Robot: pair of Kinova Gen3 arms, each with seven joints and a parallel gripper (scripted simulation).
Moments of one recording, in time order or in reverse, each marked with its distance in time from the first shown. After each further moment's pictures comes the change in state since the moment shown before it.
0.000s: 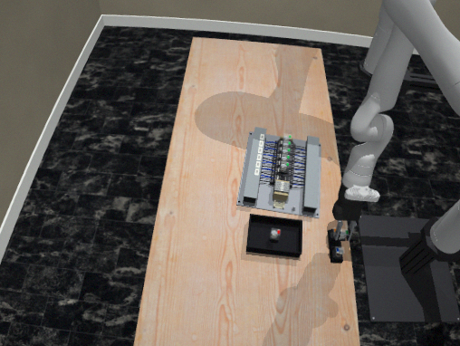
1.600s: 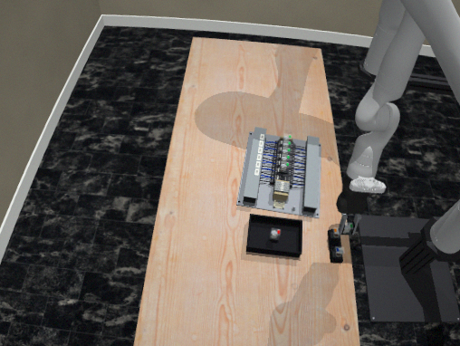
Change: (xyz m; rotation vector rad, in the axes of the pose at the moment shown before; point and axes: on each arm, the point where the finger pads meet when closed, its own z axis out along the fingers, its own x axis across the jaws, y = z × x) left arm 0.000 -0.014 -0.037 0.000 0.000 0.000; right arm 0.000 0.000 0.000 0.000 0.000 0.000
